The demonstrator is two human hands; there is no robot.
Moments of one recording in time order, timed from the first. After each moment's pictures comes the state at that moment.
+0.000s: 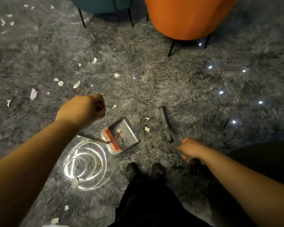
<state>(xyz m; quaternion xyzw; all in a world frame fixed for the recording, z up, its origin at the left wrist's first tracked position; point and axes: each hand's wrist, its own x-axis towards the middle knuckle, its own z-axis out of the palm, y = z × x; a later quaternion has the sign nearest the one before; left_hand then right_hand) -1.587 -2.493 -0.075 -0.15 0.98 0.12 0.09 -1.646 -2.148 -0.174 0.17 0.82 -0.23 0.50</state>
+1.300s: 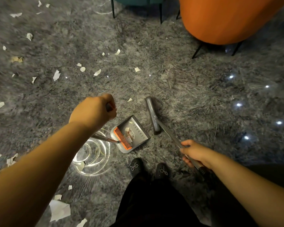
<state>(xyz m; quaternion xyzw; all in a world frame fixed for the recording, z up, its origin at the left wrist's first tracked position) -1.526 -2.505 -0.083 -0.24 0.96 0.17 0.05 -1.630 -2.178 -0.184 0.13 0.75 -0.31 0.57</state>
